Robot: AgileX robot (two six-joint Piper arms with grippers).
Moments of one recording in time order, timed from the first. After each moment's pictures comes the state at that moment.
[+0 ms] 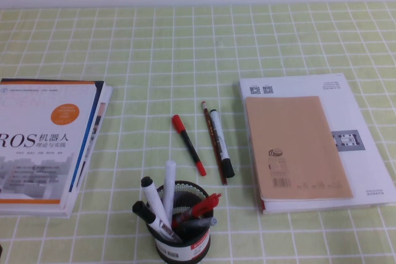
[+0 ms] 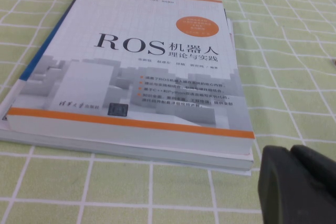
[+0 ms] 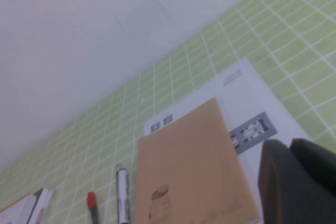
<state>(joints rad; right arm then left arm) -0.04 -0.01 0.01 0.72 0.24 -0.02 -0.05 -0.01 0.03 -0.16 0.38 0.07</state>
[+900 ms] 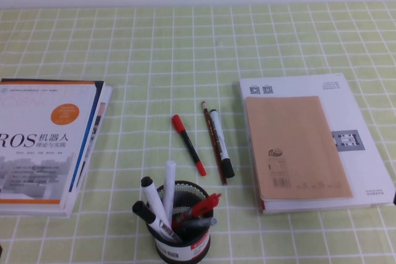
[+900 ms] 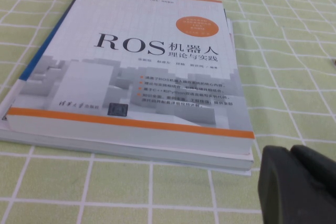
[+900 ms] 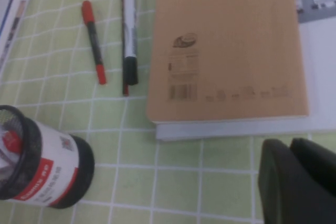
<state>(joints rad) 0.06 0.69 -0.40 0.71 0.62 -0.31 -0.05 -0.01 0.03 -0.16 0.38 0.07</state>
